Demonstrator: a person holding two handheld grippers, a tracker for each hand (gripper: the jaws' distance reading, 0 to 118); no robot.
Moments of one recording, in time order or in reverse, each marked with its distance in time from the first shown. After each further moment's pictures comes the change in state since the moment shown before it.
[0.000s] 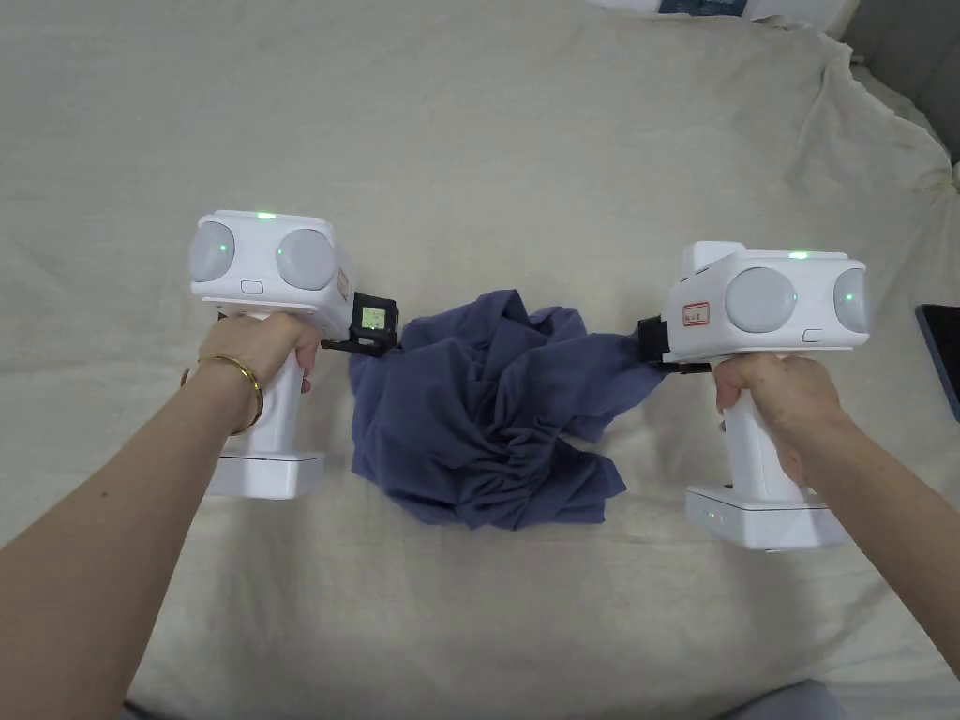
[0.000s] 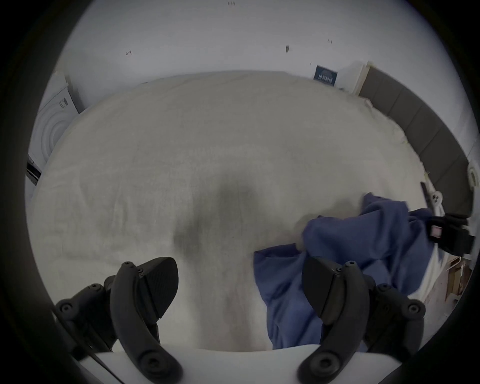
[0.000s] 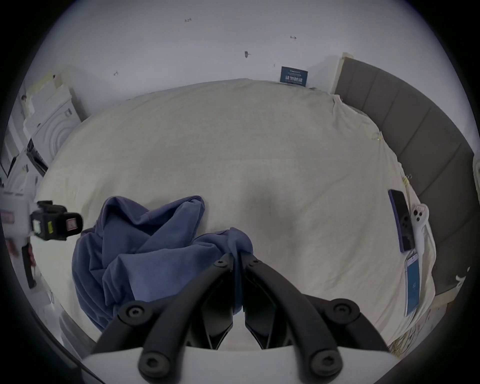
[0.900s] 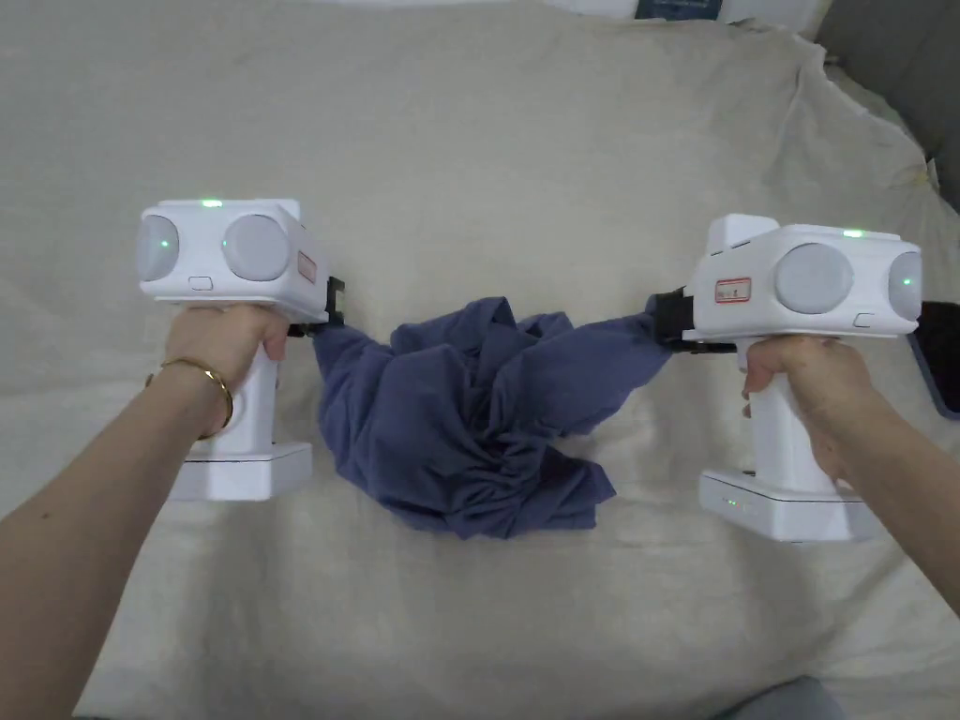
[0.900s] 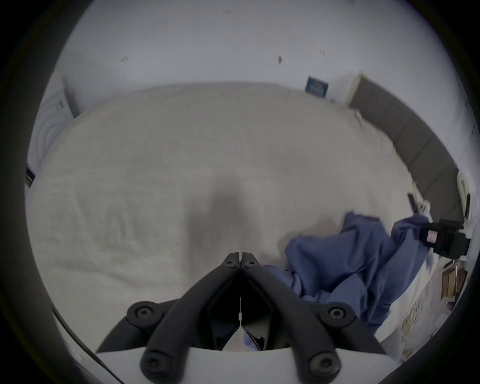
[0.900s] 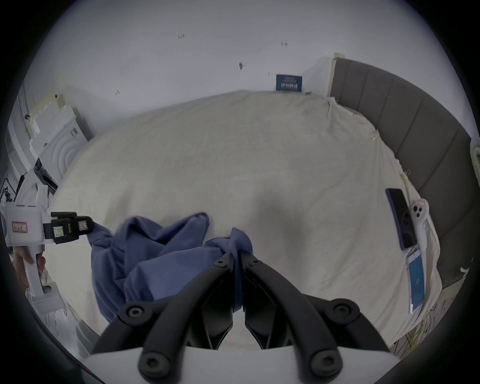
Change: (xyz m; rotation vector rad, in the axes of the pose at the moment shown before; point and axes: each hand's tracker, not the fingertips) left arm -0.019 0.018 0.044 0.143 -0.086 0.059; right arm 0.027 0.012 0.039 0.082 0.061 -0.094
